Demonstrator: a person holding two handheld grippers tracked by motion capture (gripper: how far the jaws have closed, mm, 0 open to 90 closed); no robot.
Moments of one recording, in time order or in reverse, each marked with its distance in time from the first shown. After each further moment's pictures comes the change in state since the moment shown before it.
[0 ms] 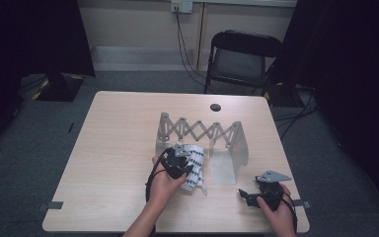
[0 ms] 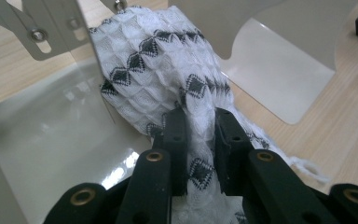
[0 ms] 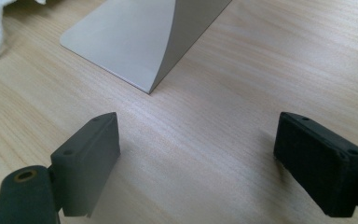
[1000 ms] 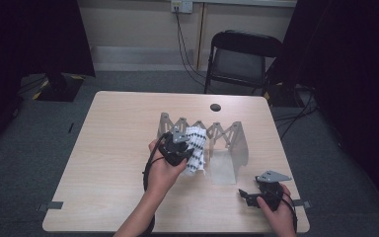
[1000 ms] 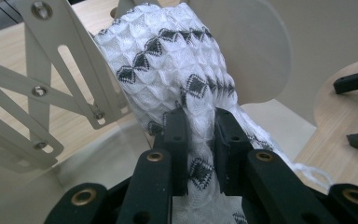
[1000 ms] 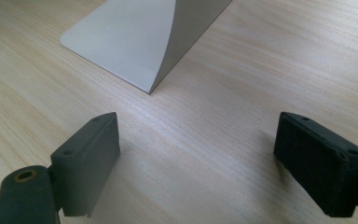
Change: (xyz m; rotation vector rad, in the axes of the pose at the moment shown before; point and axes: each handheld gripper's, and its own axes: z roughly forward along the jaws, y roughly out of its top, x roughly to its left) left arm -0.002 0.044 -0.038 -0.084 0.065 0.045; right arm 0.000 0.000 0.000 0.002 0.002 0.000
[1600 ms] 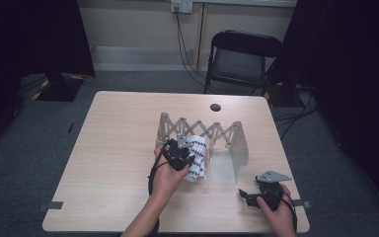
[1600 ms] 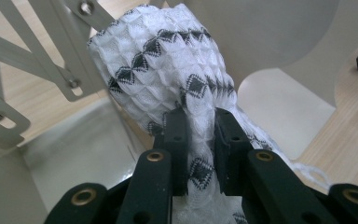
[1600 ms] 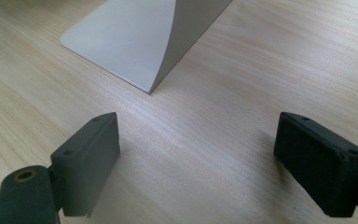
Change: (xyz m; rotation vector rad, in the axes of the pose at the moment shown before) left arm -0.005 -0.022 0.028 0.067 -0.008 -0.025; right arm 0.000 0.000 0.000 0.000 -0.002 0.000
